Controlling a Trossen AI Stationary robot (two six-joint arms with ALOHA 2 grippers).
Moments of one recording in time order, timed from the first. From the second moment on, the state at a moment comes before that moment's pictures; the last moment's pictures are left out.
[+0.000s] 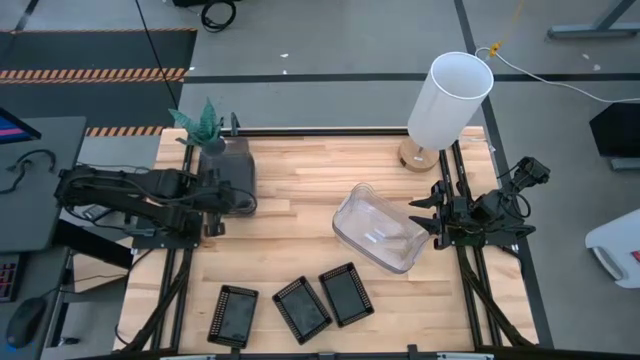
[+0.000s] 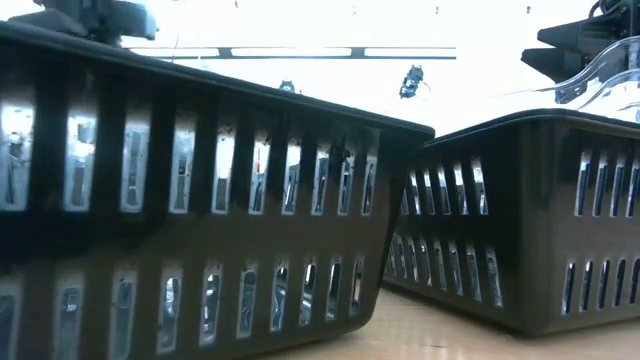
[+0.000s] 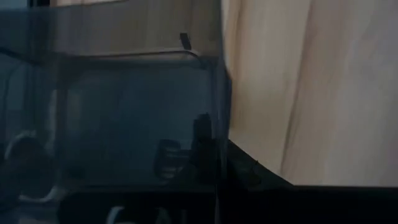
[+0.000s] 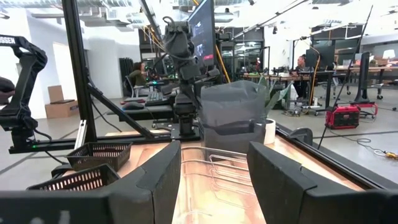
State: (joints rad) left arm -0.09 0.95 0.90 -1.22 -0.34 -0.15; right arm 0.61 0.01 0.01 0.21 0.71 -0.10
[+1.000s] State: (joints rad) left arm -0.09 0.95 0.81 -1.24 -0.30 -0.10; right arm 0.61 0.01 0.01 0.21 0.71 -0.10
